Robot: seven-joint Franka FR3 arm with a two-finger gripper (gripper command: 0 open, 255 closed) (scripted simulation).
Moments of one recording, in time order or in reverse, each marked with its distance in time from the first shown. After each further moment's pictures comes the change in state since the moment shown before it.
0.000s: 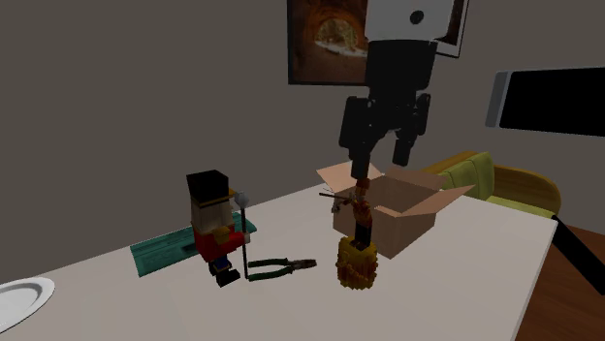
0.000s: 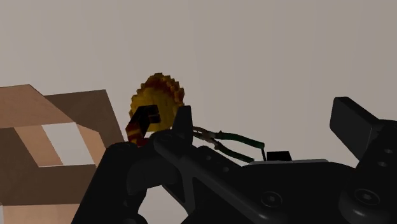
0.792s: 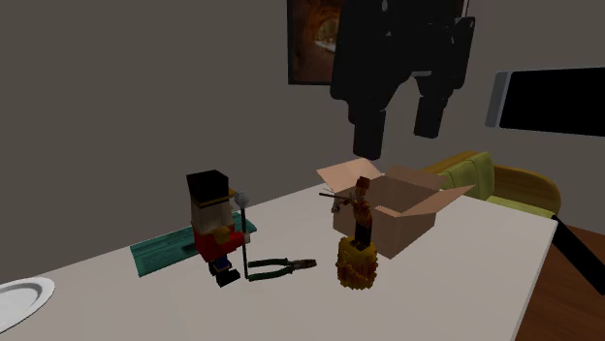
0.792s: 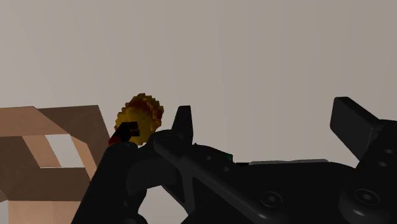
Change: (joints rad) arm 0.052 -0.245 0.157 -0.006 0.044 -0.264 0.145
